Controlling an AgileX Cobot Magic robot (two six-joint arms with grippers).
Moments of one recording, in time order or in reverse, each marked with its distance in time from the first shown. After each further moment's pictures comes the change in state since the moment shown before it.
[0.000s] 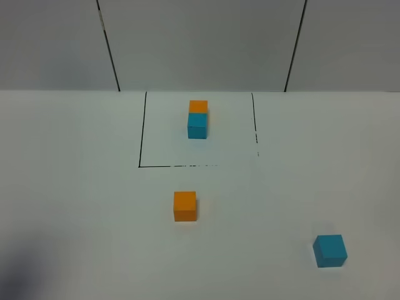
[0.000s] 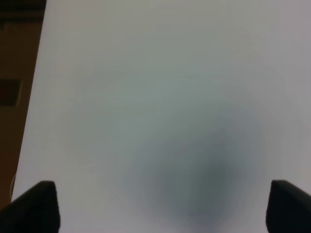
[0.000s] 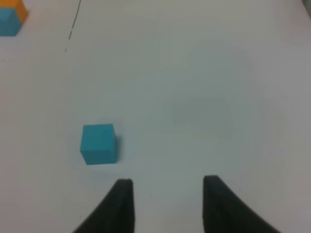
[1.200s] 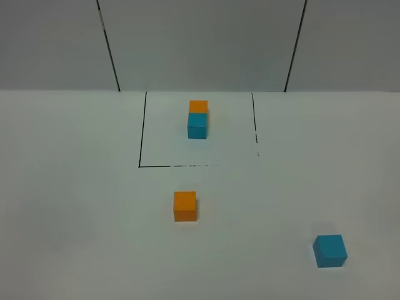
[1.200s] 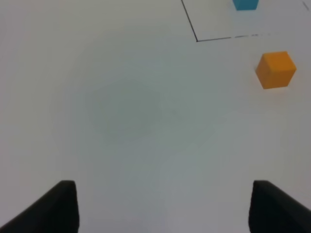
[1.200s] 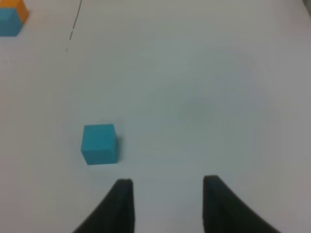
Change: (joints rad) left arm -0.041 -0.750 0.464 -0.318 -0.037 0.148; right arm 0.000 0.000 0.000 0.002 0.000 0.000
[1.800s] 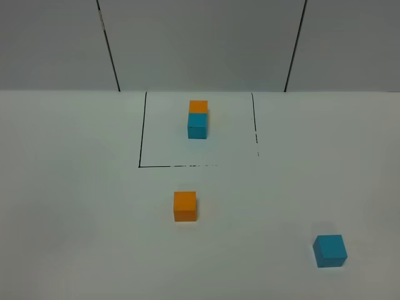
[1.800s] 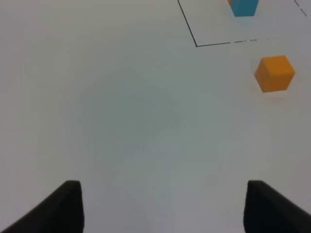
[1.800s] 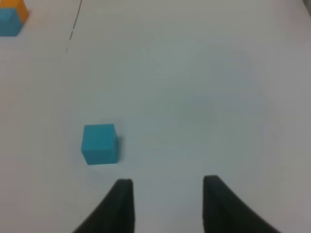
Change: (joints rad) left arm 0.000 -0.002 0.000 0.000 0.000 -0.001; right arm 0.000 0.000 0.000 0.000 0.000 0.000
